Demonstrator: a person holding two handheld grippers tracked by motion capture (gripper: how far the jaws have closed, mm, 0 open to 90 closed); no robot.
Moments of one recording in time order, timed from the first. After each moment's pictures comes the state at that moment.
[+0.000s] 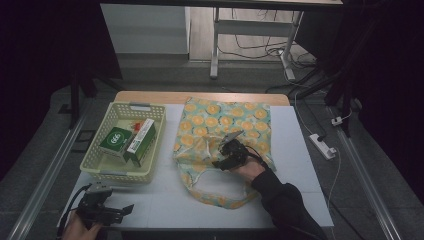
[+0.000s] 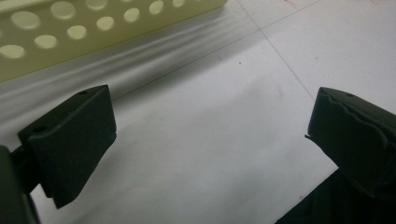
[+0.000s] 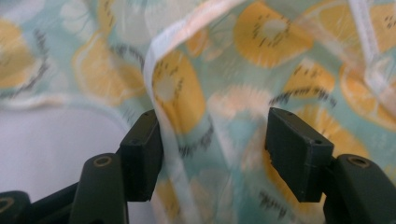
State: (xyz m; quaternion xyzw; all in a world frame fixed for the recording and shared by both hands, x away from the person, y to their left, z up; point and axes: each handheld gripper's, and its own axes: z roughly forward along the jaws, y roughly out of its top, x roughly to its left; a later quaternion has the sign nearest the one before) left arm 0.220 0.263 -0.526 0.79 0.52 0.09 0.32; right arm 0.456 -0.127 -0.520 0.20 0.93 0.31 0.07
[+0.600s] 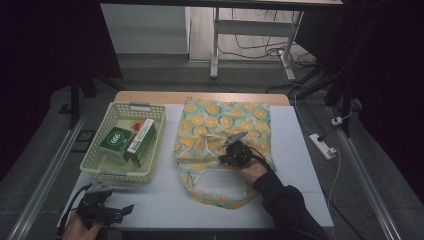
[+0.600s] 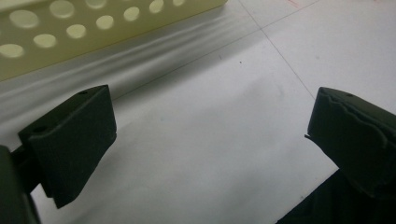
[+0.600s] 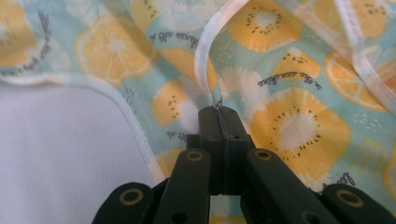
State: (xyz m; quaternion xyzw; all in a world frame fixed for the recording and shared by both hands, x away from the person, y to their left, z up) left arm 0.221 0.263 -0.526 0.79 0.52 0.09 0.31; right arm 0.453 -0.138 -0.516 0.20 0.93 0.31 0.08
